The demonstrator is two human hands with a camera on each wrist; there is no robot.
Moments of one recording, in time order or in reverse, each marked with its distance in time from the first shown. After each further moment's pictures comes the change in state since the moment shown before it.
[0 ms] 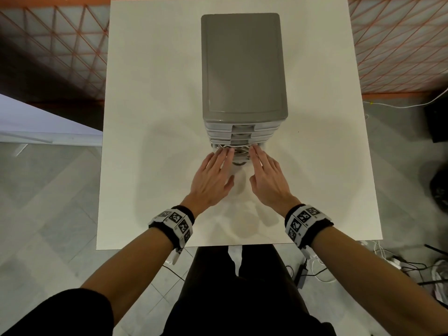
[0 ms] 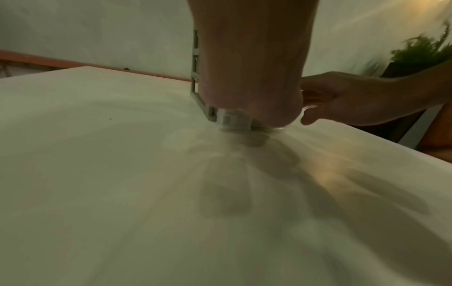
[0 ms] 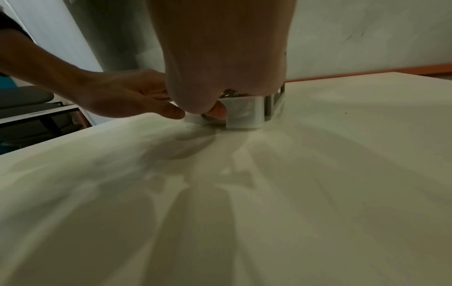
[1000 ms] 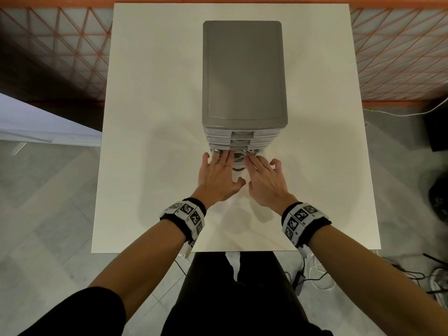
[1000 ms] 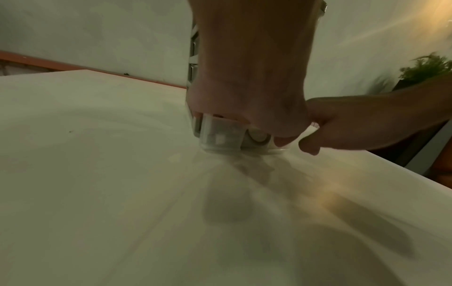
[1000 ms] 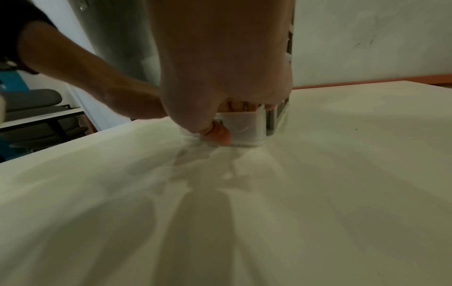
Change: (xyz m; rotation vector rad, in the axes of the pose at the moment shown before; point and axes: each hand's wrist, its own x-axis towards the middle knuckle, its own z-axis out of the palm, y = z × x) left_hand 0.037 0.017 -0.003 0.163 -0.220 -0.196; right_hand 0.019 0.003 -0.005 -0.295 -0.181 -0.010
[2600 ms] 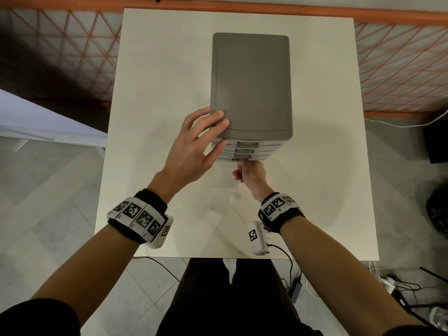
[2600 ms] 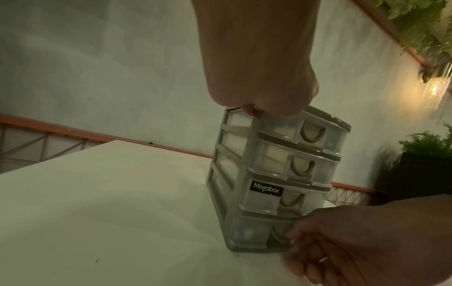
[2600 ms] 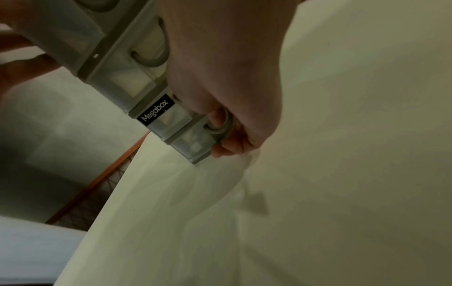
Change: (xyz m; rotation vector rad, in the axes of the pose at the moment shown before) left_hand -0.003 -0.067 -0.100 -0.418 0.708 0.315; right_hand 0.059 -0.034 -0.015 1.342 -0.052 0.794
